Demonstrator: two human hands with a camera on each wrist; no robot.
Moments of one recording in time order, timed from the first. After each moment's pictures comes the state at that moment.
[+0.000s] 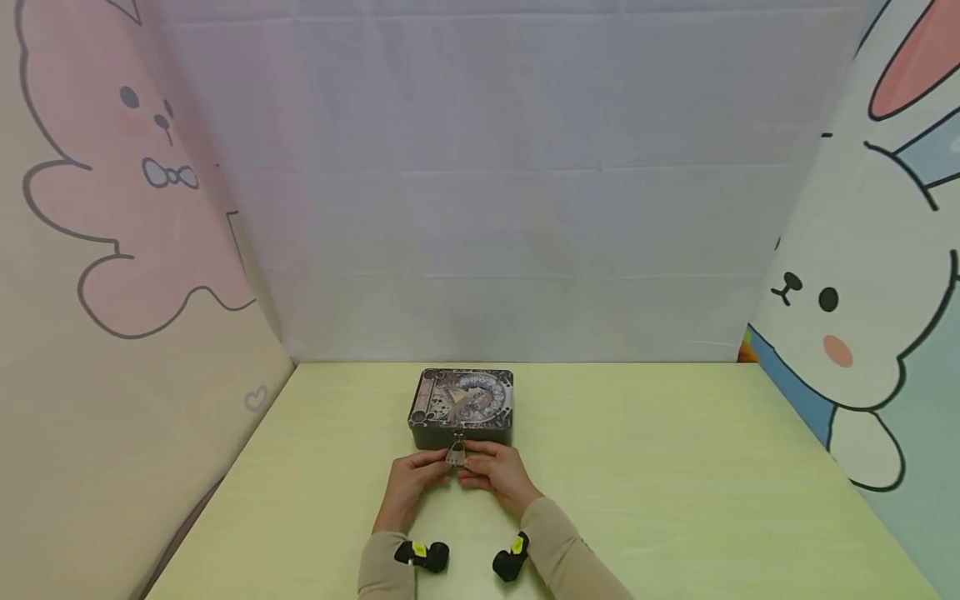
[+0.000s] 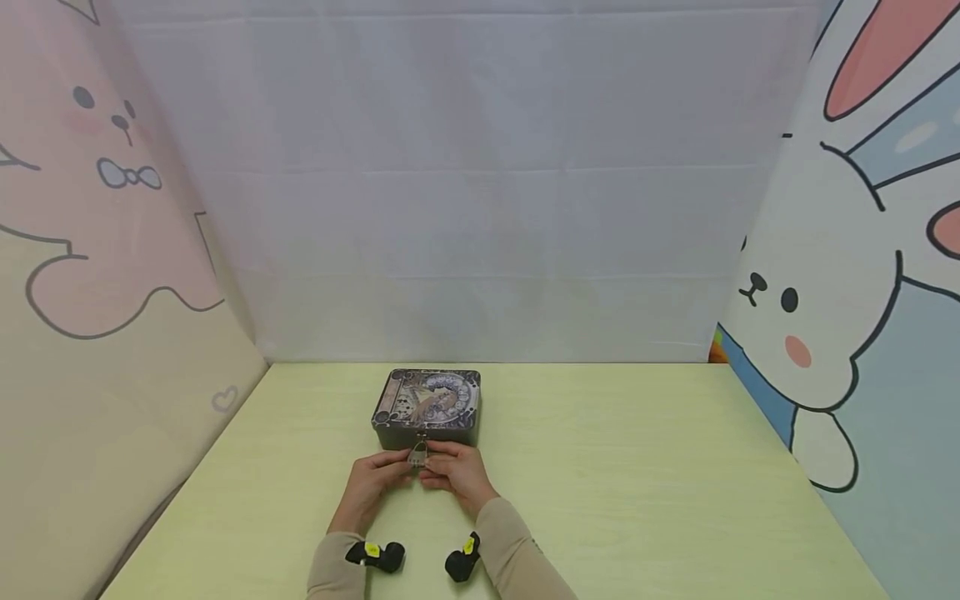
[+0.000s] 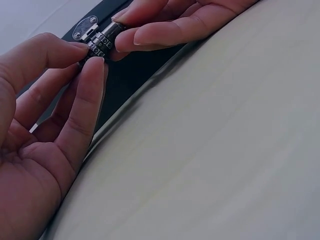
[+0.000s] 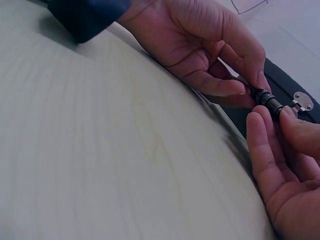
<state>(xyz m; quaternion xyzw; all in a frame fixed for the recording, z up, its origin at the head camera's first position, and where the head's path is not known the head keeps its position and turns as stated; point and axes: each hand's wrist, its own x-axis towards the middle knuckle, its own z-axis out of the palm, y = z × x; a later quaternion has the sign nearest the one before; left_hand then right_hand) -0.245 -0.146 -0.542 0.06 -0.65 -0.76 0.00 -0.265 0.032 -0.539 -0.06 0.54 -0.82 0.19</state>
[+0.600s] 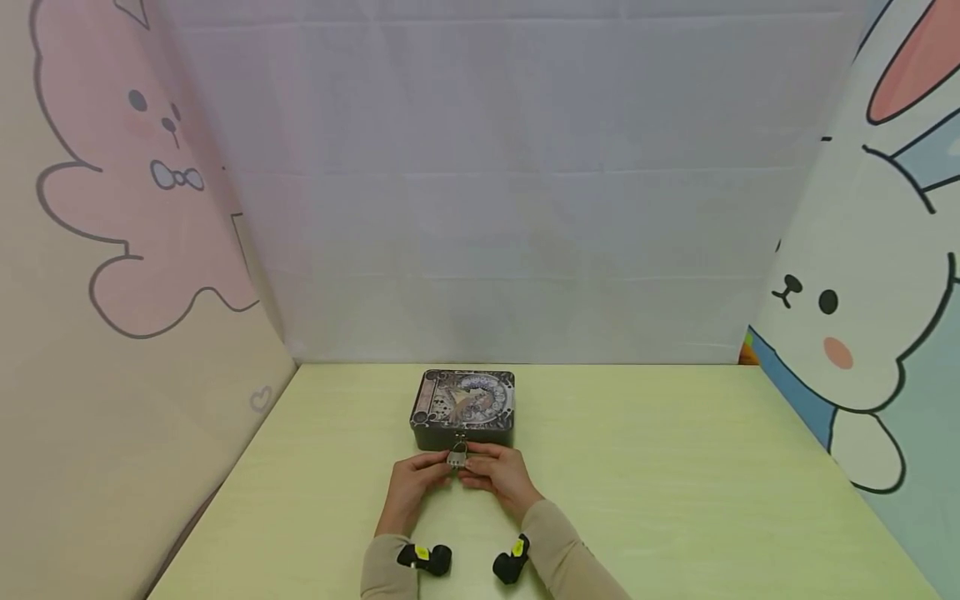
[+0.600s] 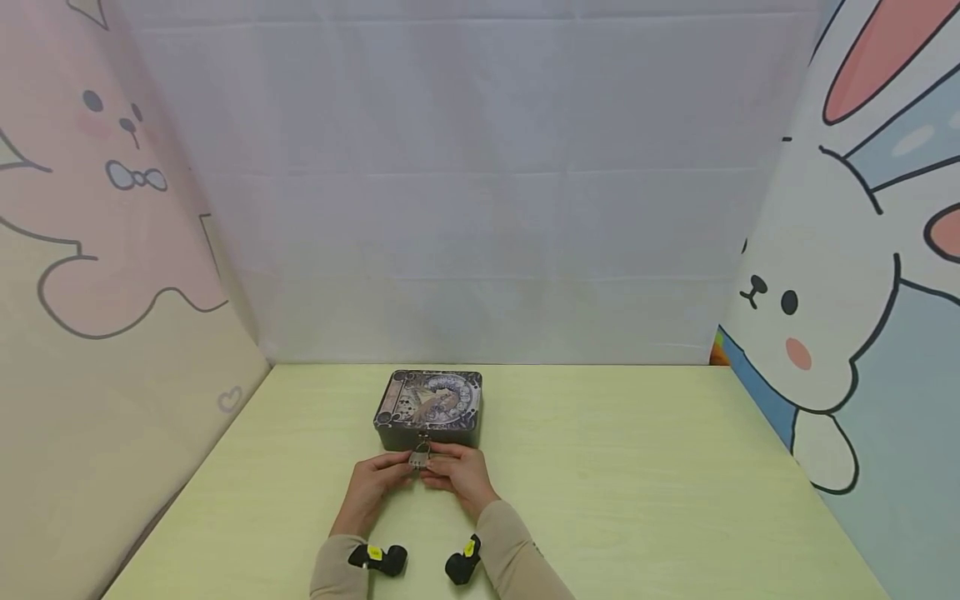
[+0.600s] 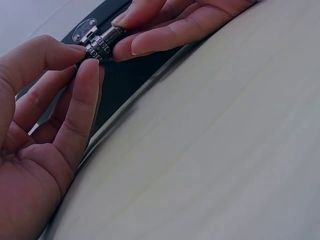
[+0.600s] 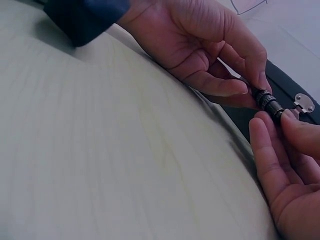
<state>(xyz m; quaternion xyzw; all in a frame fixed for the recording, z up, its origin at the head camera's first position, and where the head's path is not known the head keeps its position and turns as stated) -0.243 -0.144 -0.542 0.07 -0.64 -0.76 0.02 -0.262 0.031 -0.536 -0.05 0.54 -0.82 0.17</state>
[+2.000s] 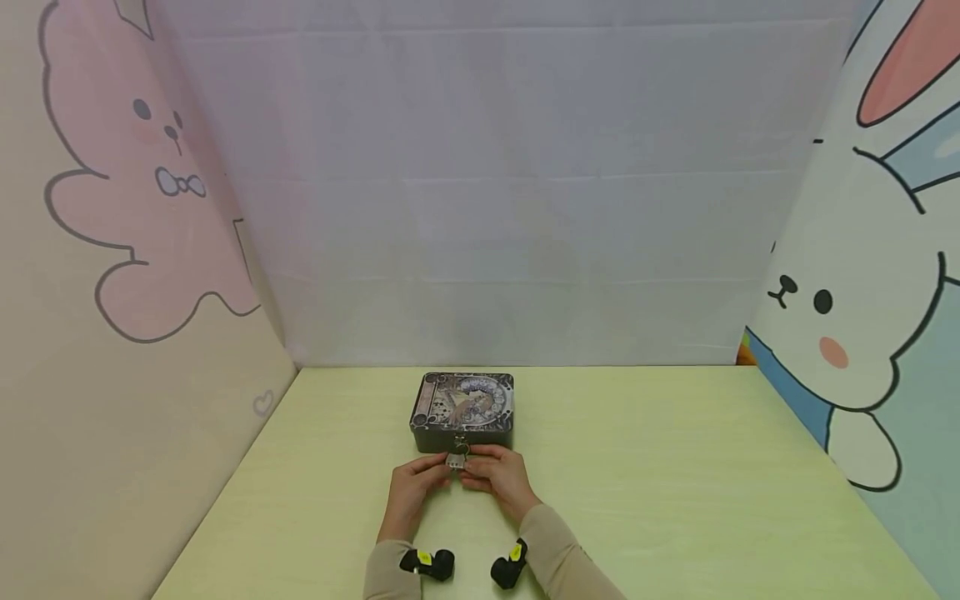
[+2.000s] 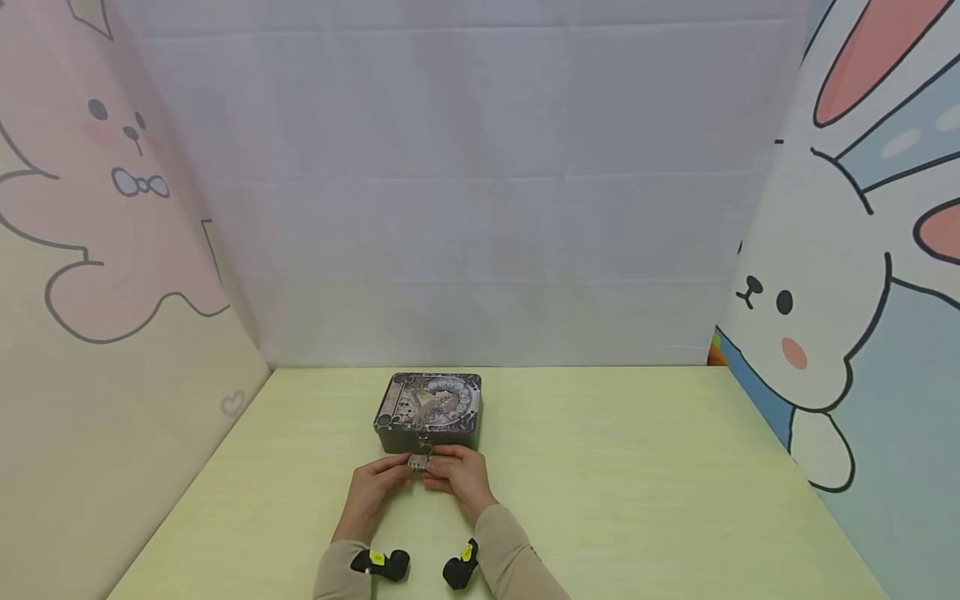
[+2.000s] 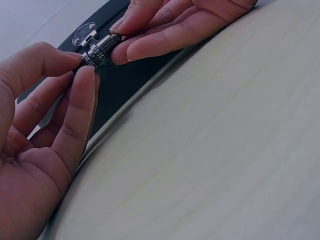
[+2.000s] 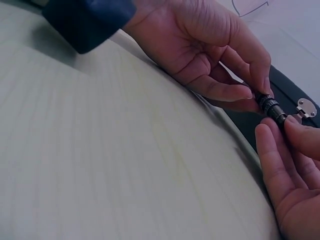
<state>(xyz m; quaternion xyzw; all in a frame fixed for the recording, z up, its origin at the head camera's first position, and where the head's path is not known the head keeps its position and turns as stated) -0.237 -0.139 -0.539 0.09 -0.65 -0.75 0.05 -0.256 0.029 -0.535 -0.03 0.53 -0.83 0.14</state>
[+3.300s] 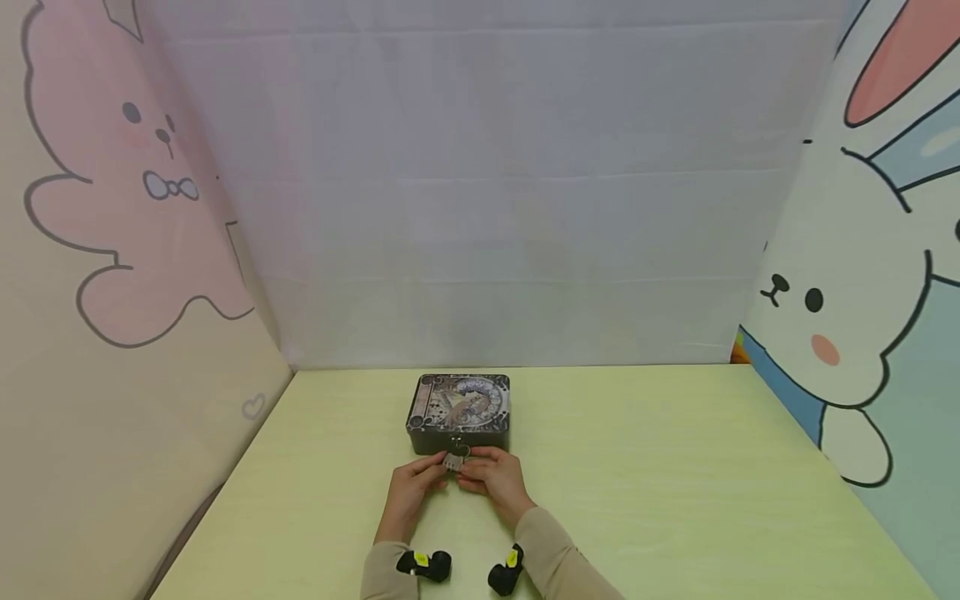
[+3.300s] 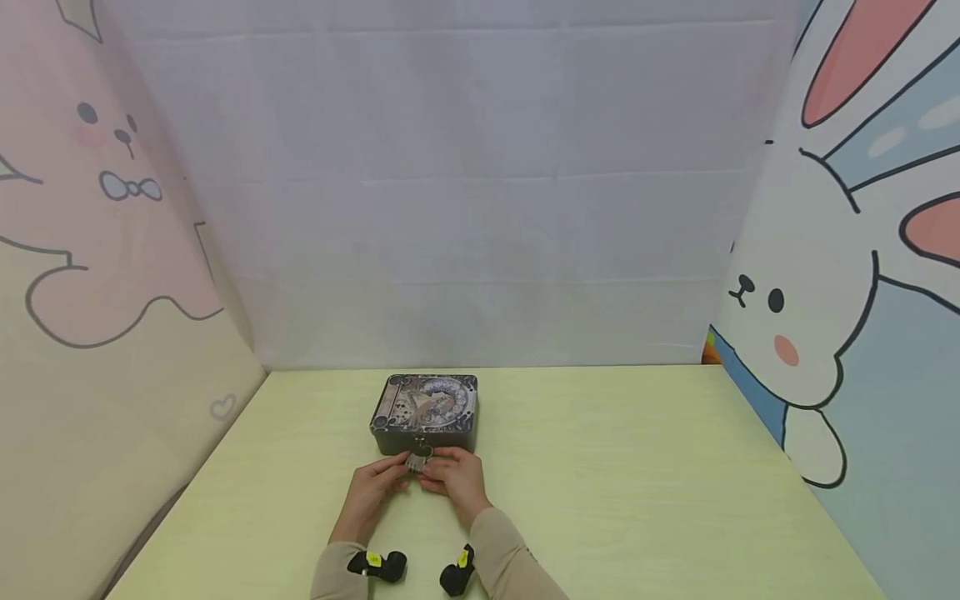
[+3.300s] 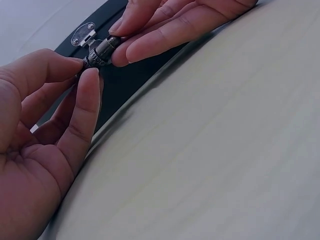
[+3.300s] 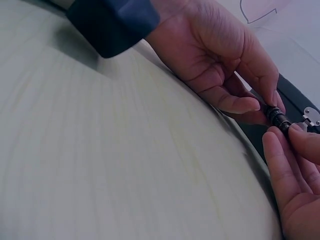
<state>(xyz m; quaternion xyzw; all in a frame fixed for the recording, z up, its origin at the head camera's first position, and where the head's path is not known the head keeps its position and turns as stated) -0.238 -0.138 -0.537 0.06 -0.66 -0.75 0.02 -0.254 0.025 -0.536 -0.02 0.53 -0.84 0.12</state>
